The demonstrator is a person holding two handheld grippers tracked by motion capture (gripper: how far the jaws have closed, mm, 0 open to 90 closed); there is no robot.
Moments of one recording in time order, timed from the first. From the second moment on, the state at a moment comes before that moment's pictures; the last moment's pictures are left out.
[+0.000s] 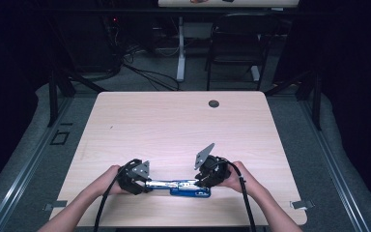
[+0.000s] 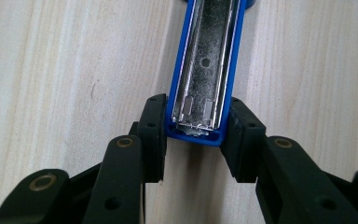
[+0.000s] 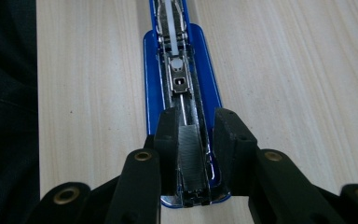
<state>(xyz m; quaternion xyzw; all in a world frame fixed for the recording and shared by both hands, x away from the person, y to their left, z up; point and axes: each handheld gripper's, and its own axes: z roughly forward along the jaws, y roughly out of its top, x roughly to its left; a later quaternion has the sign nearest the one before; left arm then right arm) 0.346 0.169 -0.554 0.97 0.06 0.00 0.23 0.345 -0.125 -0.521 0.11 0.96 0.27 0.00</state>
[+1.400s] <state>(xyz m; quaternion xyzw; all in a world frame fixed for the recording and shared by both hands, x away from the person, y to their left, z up) 0.340 0.170 -0.547 0.97 0.06 0.02 0.23 0.338 -0.132 -0.510 0.27 0.94 0.23 0.02</state>
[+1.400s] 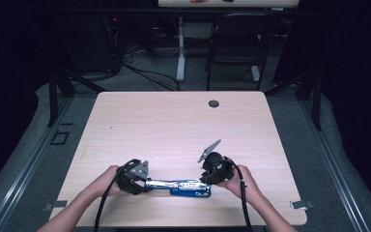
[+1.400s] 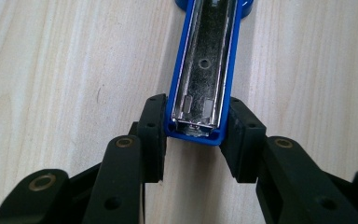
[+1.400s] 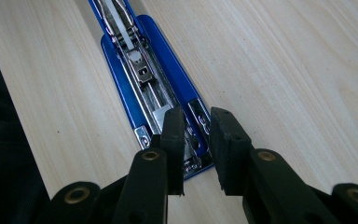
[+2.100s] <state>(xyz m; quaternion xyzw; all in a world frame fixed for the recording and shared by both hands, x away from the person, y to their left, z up) 0.336 0.167 -0.541 0.97 0.07 0.04 0.23 0.346 -0.127 -0.509 0.29 0.92 0.25 0.00</state>
